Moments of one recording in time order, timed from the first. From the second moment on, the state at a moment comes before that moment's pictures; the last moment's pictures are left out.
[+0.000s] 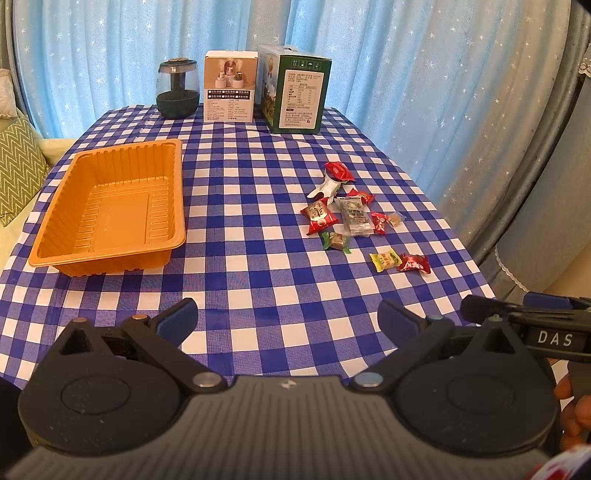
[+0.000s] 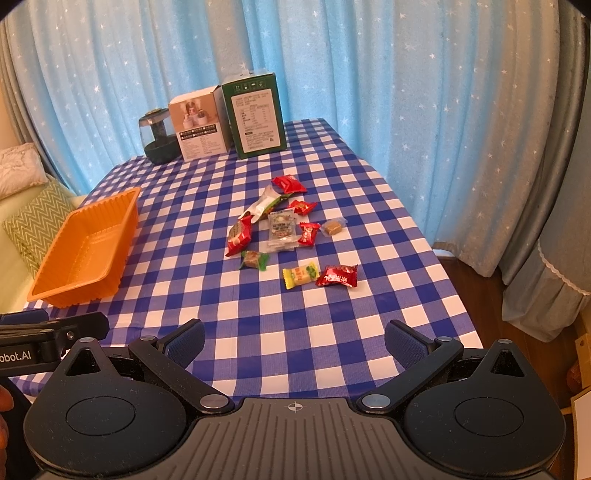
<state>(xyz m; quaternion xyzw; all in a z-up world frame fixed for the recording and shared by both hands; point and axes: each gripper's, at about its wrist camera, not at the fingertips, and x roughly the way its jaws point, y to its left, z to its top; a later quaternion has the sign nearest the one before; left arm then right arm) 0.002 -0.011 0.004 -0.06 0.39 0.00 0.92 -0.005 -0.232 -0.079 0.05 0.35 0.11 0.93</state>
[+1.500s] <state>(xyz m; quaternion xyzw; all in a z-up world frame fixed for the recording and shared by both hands) 0.182 -0.104 -0.111 0.13 0.38 -0.29 0.87 0.175 -0.276 -0.202 -0.18 0.32 0.35 0.86</state>
